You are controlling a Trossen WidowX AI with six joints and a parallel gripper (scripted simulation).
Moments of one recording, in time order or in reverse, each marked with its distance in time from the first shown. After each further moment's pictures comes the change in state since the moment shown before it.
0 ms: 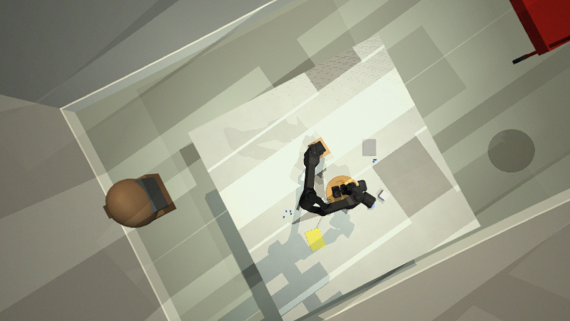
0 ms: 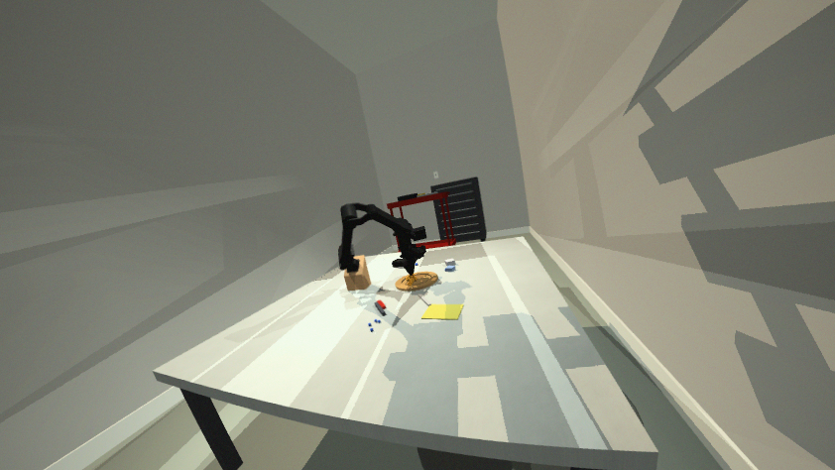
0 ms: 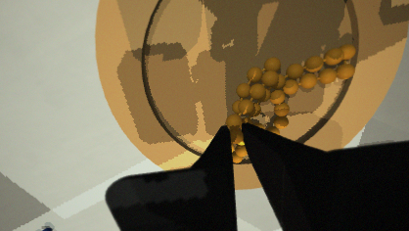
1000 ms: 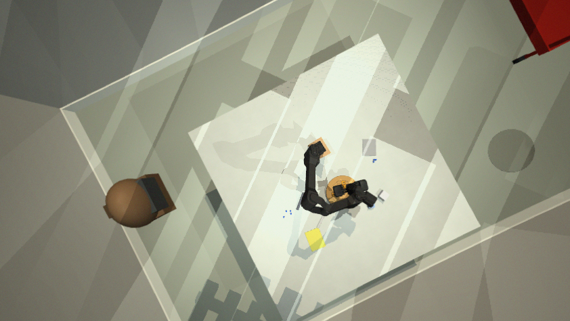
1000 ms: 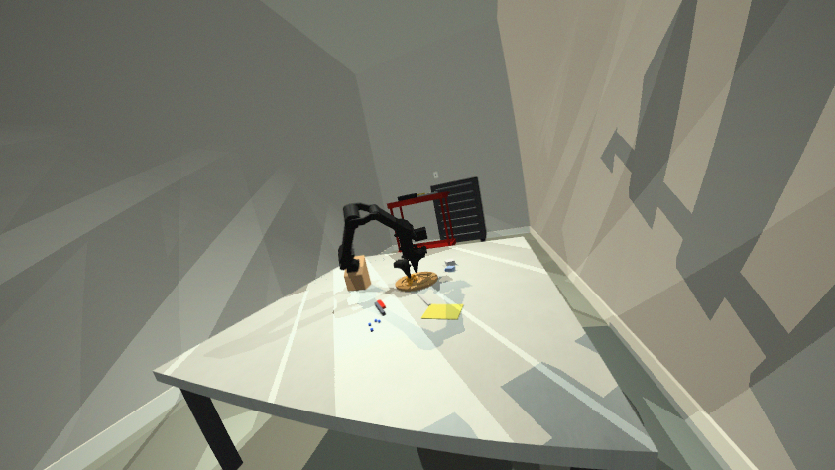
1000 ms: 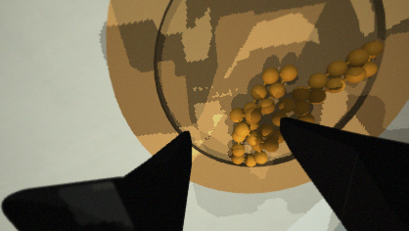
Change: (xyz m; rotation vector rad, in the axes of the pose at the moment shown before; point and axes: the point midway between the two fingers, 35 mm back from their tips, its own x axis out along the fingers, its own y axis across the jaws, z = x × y) arm 0.006 0.010 -0.001 0.003 -0.002 0.007
